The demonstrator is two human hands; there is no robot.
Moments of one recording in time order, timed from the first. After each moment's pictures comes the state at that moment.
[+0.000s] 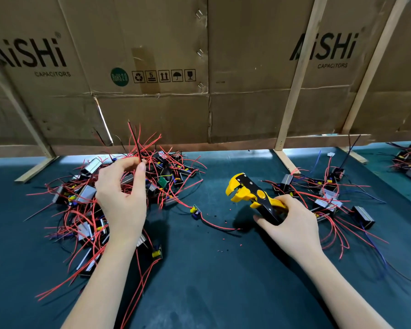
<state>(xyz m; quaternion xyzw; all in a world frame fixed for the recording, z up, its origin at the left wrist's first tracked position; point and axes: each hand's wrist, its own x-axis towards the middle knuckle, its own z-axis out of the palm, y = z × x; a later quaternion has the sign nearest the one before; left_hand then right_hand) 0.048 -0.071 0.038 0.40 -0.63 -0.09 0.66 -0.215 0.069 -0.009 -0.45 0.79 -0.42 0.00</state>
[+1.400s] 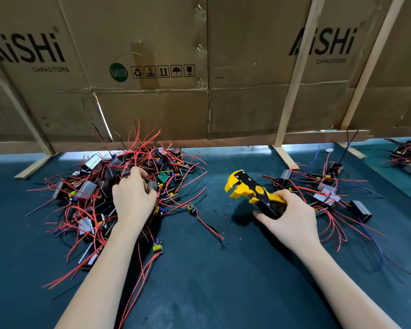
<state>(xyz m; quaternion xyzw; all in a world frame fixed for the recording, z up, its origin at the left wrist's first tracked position) 0.045 -0.113 0.009 0.59 -0.73 -0.05 0.34 -0.216 0.068 -0.009 -0.45 0.79 -0.42 0.01</state>
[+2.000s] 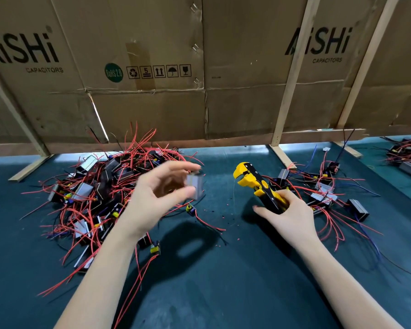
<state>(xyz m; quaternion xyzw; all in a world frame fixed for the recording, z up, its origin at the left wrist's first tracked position) 0.032 -0.050 0.053 0.16 -0.76 -0.46 0.43 -0.226 0.063 -0.013 -0.39 0.78 -0.48 0.09</state>
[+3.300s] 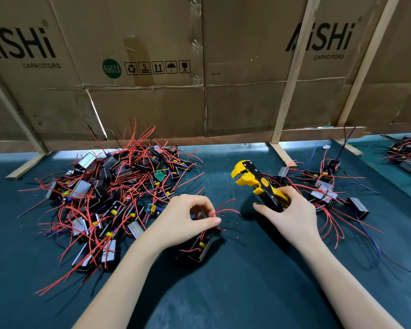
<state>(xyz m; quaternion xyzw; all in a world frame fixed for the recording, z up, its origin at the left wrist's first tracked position) 0.003 -0.035 0.024 0.28 -0.87 -0.34 0.22 -0.228 0.064 -0.013 -0.39 0.79 -0.47 0.06</state>
